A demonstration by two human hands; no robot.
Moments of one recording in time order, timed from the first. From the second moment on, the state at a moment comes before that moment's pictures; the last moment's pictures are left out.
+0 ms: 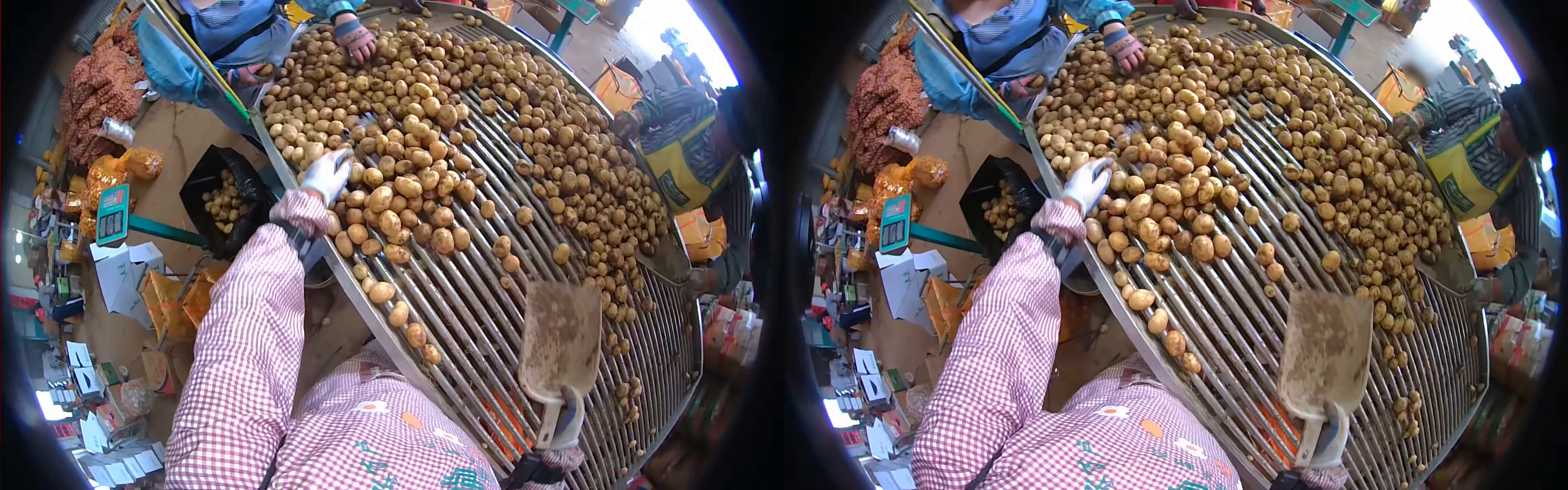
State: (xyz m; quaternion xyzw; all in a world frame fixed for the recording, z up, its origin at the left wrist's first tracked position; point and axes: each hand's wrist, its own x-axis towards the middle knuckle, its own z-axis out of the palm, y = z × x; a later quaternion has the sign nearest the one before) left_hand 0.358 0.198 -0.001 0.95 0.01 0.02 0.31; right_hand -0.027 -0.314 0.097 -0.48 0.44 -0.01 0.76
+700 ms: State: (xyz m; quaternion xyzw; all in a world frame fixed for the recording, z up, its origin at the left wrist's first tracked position) left_hand 0.449 0.215 -0.011 0.69 0.04 -0.11 0.71; right_hand -0.148 -0.241 -0.007 -0.40 0.59 -0.09 0.69
